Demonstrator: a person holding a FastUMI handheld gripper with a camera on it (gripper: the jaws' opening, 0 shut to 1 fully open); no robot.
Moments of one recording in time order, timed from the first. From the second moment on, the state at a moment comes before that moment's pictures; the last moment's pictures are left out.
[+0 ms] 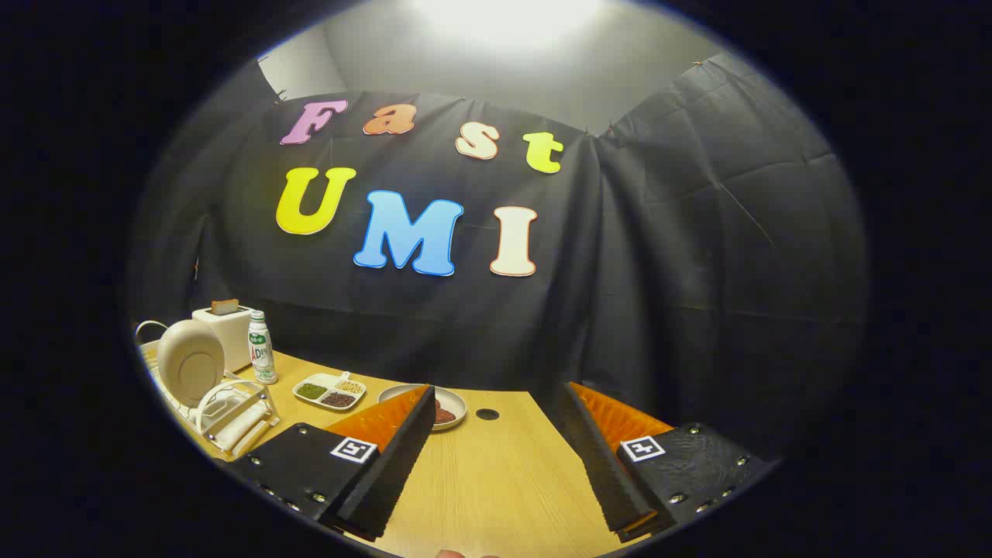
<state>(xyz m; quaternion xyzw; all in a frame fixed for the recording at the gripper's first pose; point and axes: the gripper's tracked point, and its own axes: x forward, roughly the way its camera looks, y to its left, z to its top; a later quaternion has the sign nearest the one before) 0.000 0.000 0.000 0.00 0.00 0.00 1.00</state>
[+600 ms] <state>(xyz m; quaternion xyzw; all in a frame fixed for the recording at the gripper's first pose) -0.060 0.175 0.068 0.01 0.02 0.06 1.00</state>
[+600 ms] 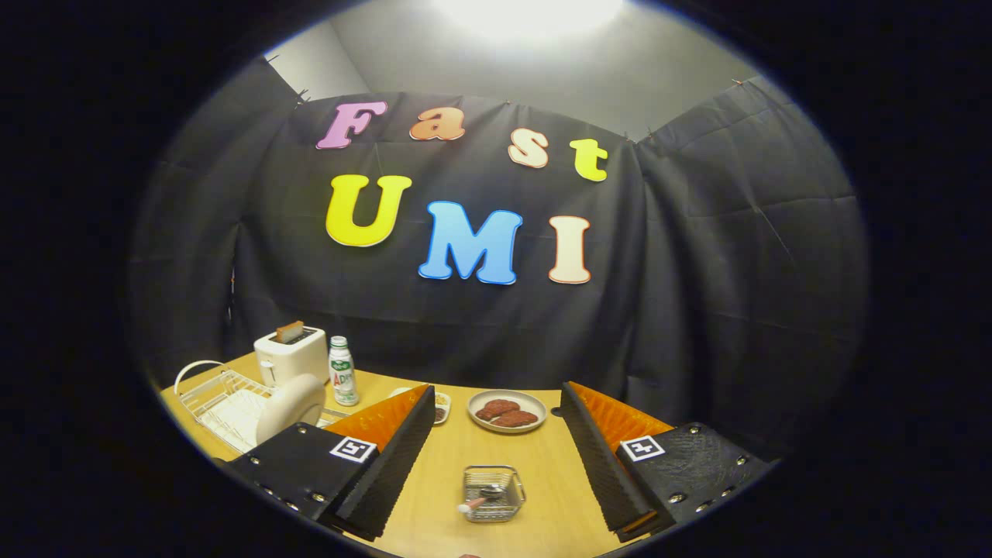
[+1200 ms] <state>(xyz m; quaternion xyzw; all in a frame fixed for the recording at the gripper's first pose) -0.084 0.346 0.057 0.04 0.07 0.11 0.99</state>
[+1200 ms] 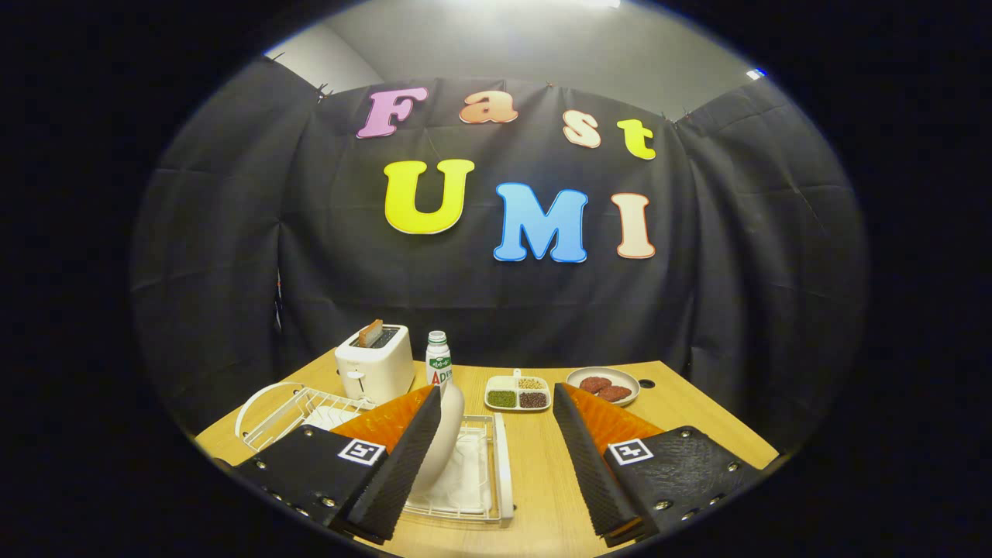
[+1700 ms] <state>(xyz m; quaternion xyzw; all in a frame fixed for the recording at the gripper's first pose) -0.034 0.406 -0.019 -0.01 0.19 0.05 0.98</state>
